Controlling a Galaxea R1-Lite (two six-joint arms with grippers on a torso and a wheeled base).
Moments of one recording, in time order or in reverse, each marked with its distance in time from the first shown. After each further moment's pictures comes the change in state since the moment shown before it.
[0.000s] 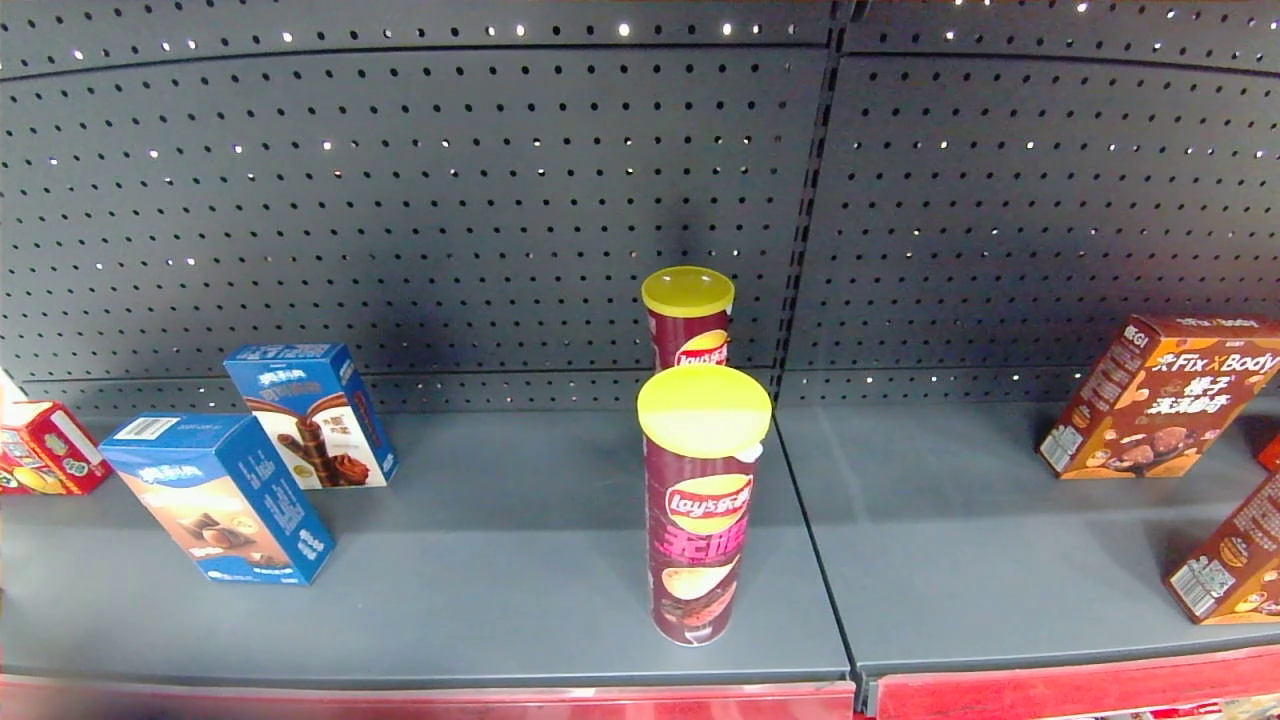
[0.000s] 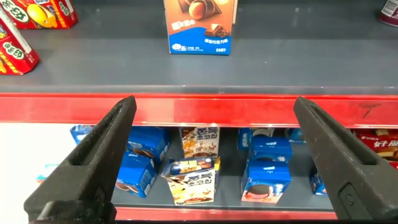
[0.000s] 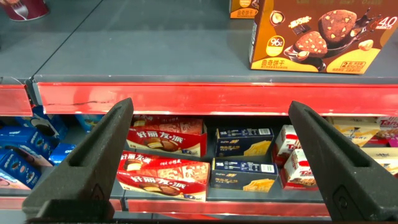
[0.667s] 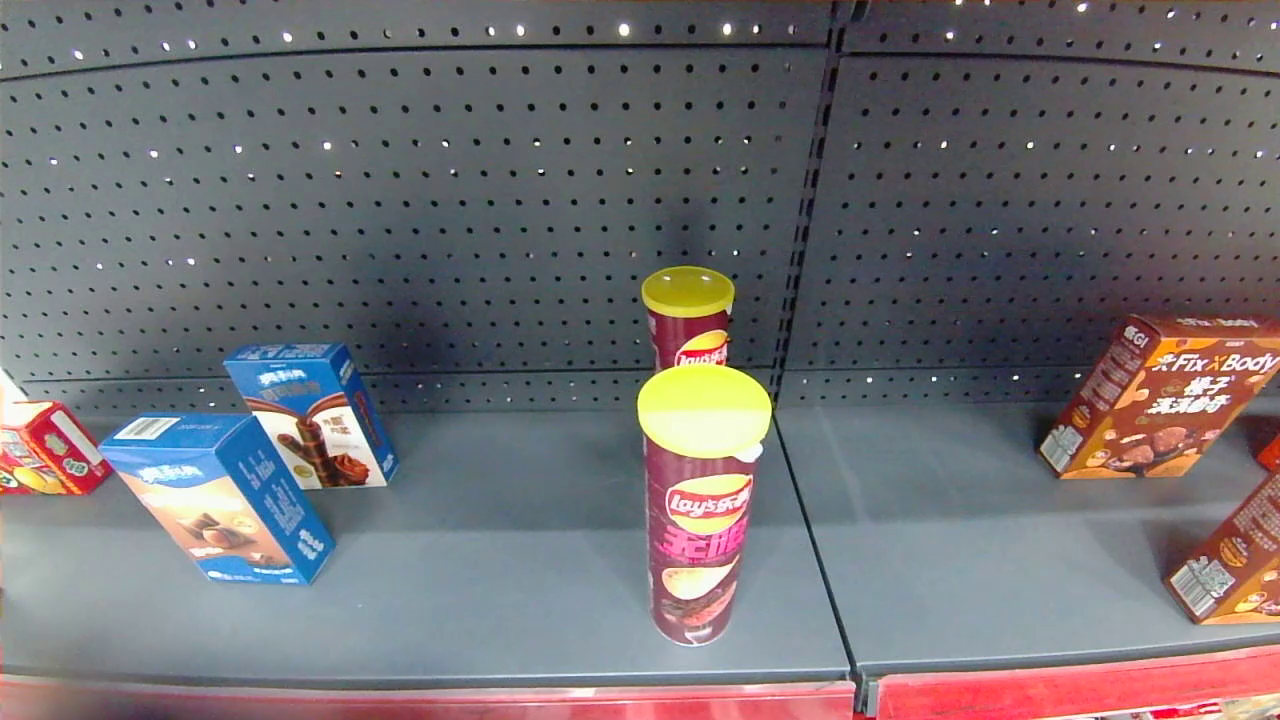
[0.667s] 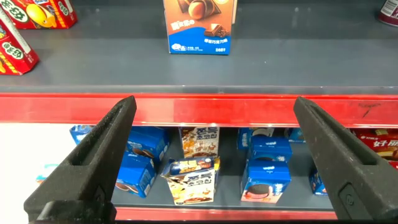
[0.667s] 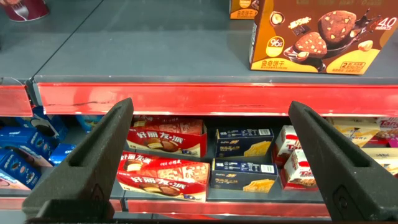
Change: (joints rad) left arm -0.001 0.001 0.000 0.000 0.000 0.000; right arm 0.000 0.000 0.000 -0.002 0.000 0.000
